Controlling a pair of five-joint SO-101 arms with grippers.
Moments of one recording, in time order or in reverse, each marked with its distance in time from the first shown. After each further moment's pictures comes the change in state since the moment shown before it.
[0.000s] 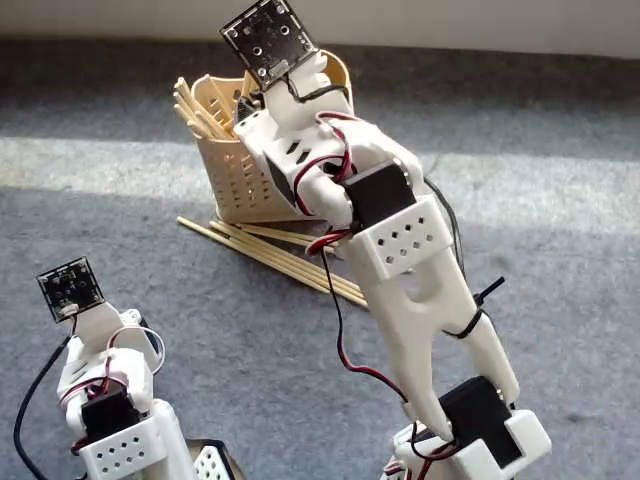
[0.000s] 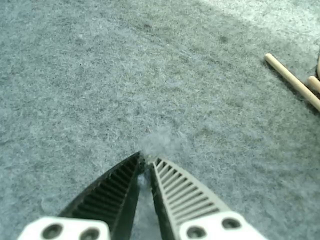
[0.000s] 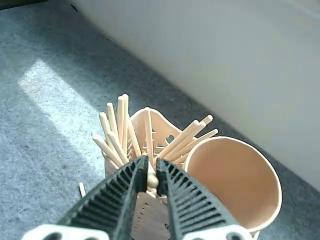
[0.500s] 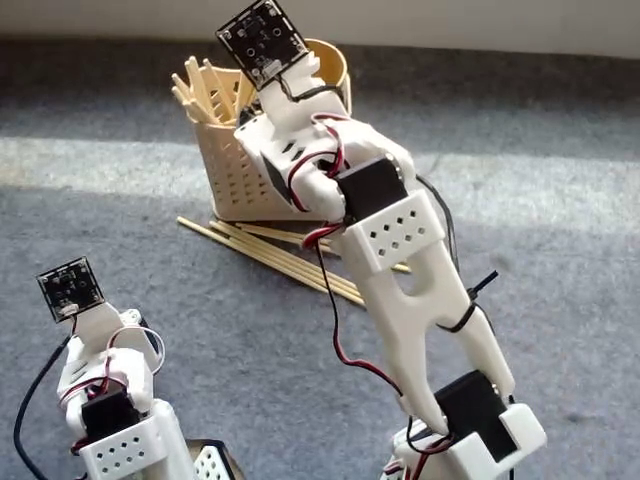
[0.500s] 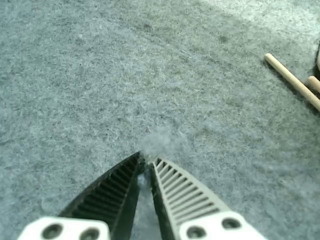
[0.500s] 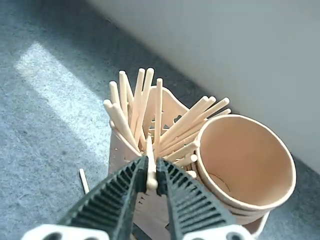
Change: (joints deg) left arm 0.0 0.0 0.0 0.0 0.0; right arm 0.2 0.1 -0.3 2.5 0.0
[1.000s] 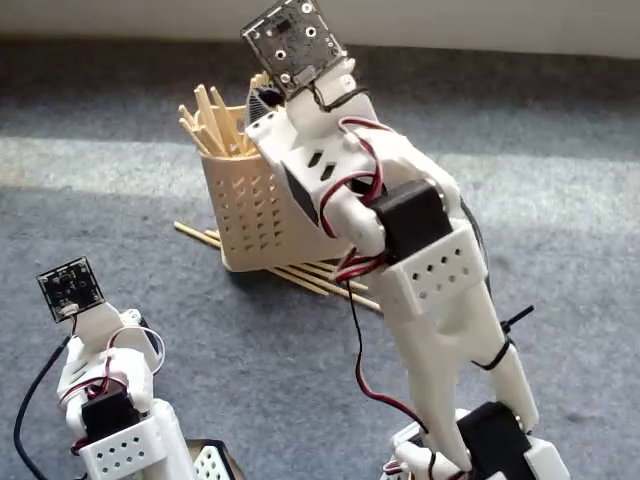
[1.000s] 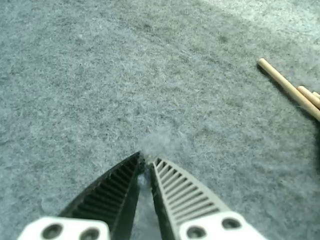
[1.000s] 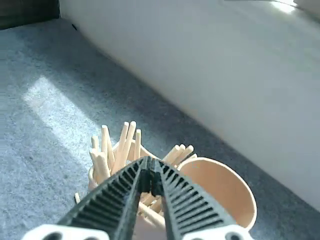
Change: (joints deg) left arm 0.0 0.0 0.0 0.0 0.0; right arm 0.0 -10.0 -0.1 1.2 0.1
